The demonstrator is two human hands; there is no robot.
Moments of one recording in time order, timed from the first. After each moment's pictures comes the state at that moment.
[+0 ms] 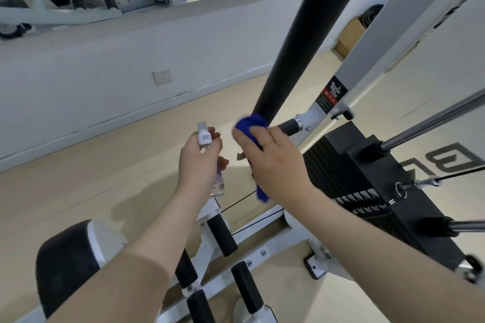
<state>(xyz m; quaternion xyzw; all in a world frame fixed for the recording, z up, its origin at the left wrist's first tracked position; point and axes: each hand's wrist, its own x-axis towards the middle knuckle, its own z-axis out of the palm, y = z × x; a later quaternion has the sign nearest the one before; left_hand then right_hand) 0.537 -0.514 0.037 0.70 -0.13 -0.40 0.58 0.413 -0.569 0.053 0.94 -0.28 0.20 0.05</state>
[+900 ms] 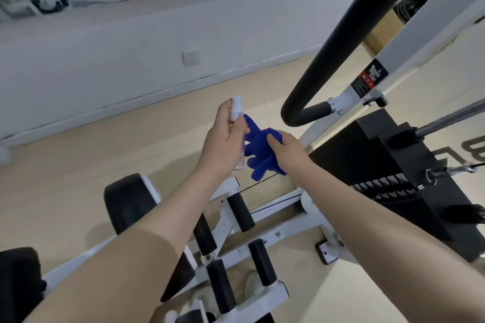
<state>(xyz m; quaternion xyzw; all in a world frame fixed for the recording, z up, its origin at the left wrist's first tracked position) 0.558 -0.459 0.059 0.70 -0.31 -0.39 0.51 0.442 -0.539 0.020 0.71 -0.52 0.06 -0.46</state>
